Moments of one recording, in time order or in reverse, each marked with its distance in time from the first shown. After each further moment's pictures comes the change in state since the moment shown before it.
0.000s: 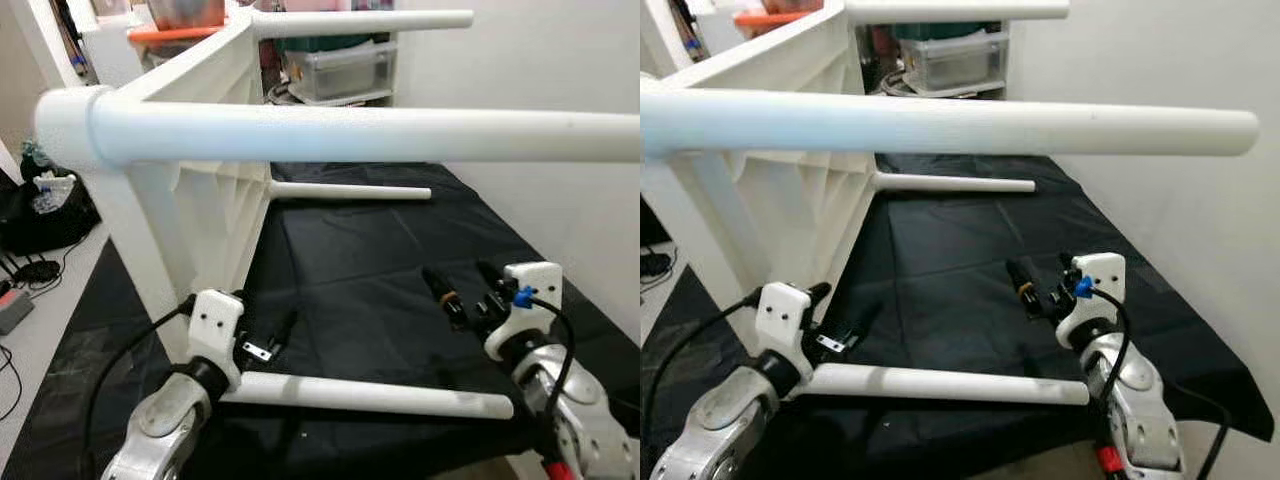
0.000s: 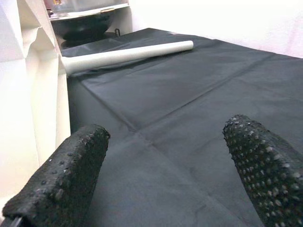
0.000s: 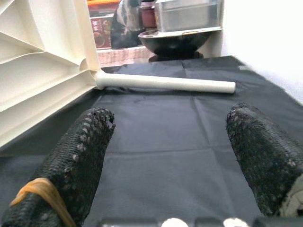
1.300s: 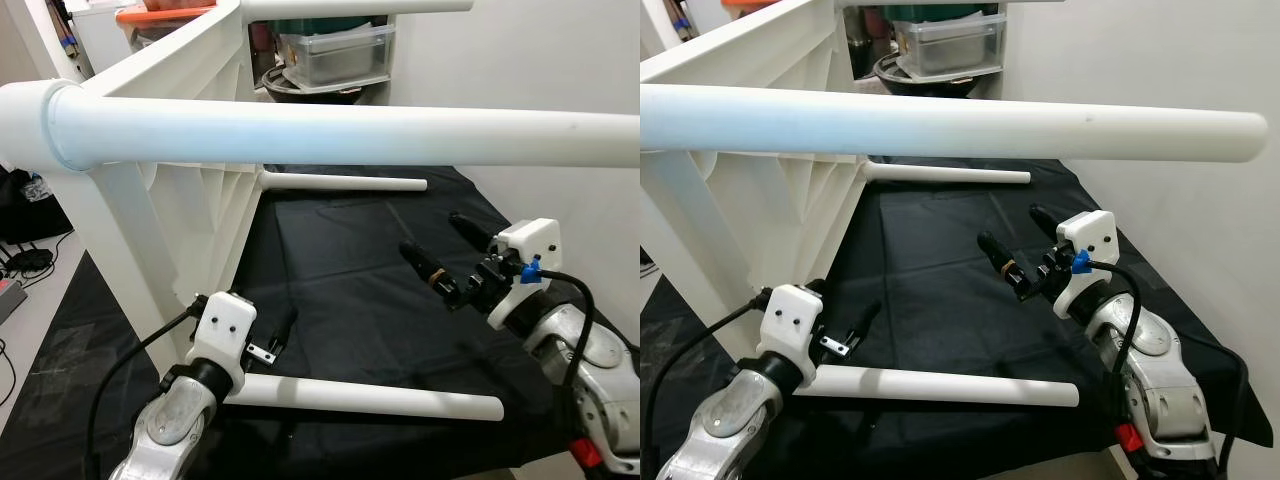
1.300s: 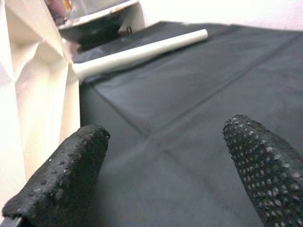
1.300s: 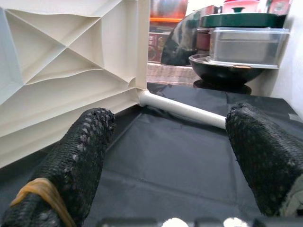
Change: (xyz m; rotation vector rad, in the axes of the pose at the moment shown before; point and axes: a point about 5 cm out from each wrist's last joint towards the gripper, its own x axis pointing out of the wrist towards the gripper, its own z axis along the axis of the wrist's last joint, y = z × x) left arm 0.003 -0.007 0.012 0.147 -0.023 0.059; right arm 0.006 0.021 0.046 -0.106 -0.090 0.284
